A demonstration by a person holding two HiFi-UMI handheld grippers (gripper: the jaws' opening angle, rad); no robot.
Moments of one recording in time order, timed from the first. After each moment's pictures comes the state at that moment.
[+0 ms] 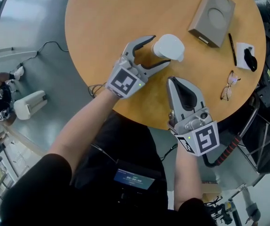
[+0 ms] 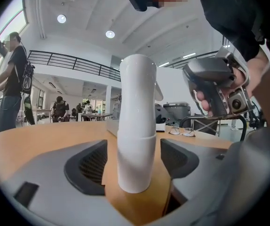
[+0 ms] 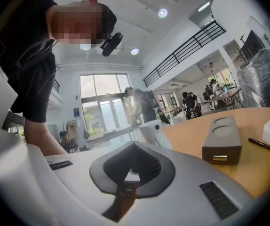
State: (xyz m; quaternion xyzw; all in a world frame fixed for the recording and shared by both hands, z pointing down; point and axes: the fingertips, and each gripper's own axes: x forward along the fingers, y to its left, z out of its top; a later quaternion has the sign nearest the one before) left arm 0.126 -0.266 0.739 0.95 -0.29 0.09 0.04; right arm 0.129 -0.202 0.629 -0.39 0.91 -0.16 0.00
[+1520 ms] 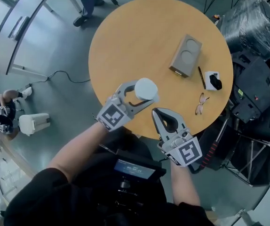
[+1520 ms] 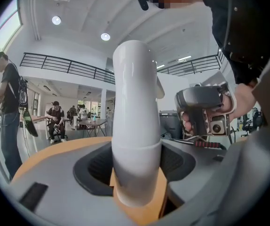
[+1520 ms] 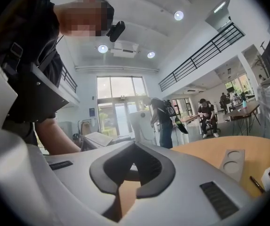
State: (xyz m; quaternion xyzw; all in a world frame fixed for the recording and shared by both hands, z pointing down) left arm 0.108 -0.164 0.481 0.96 -0.26 0.10 0.03; right arm 0.112 -0.109 0.405 -0.32 0.94 -0.10 0.01
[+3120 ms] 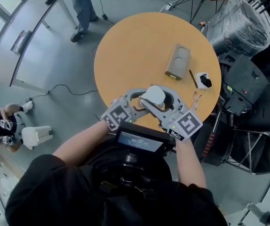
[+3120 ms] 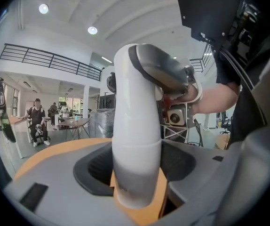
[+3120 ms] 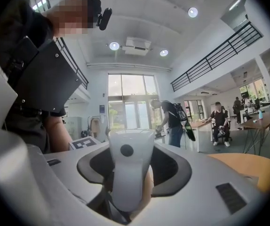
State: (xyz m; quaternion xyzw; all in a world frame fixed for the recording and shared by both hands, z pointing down) left arm 0.085 -0.093 0.398 0.98 -0.16 0.12 0.02; right arm 0.035 -0.105 0.293 -0.25 0.97 -0.06 -0.01
